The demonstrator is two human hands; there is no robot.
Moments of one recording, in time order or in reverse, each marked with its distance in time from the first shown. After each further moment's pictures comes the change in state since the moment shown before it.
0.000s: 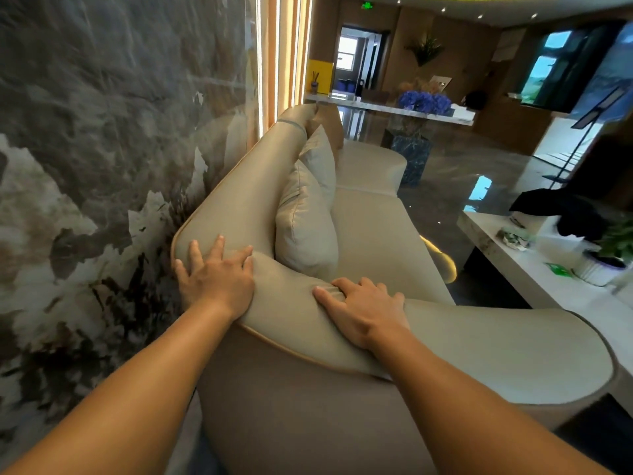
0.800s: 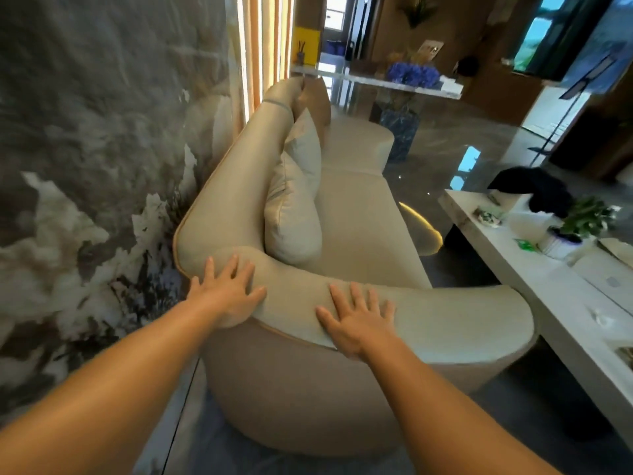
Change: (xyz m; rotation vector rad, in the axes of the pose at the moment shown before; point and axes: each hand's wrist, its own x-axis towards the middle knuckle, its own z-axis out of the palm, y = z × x) left_hand -0.035 0.009 -0.043 0.123 -0.589 0.105; right_hand -0.060 0.019 -0.016 -0.086 -0.283 0.073
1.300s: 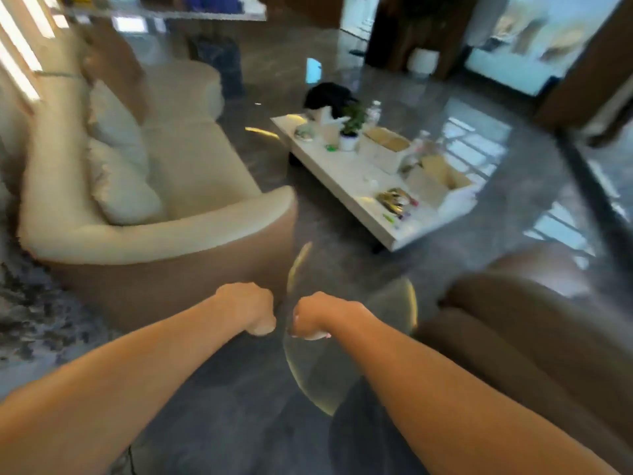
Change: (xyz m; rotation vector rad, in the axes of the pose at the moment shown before) left_hand -0.450 0.263 -0.005 0.692 -0.338 0.620; right_hand -0.479 0.119 -0.098 0.158 -0.351 0.240
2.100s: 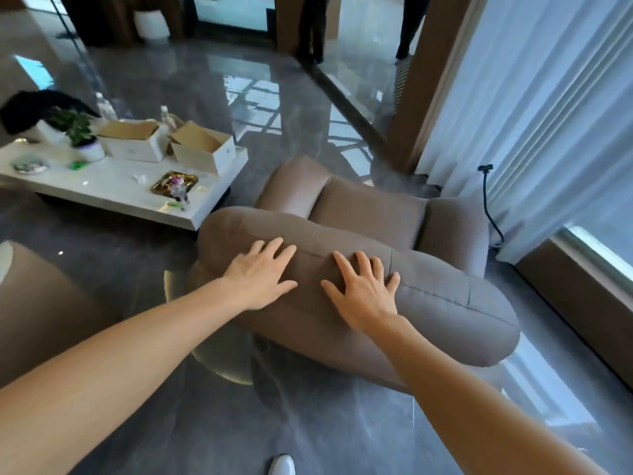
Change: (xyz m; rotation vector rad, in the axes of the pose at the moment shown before) left_hand -0.138 0.465 -0.024 0.294 0.487 0.859; right_hand -0.394 0.337 0.220 0.533 0.741 0.810
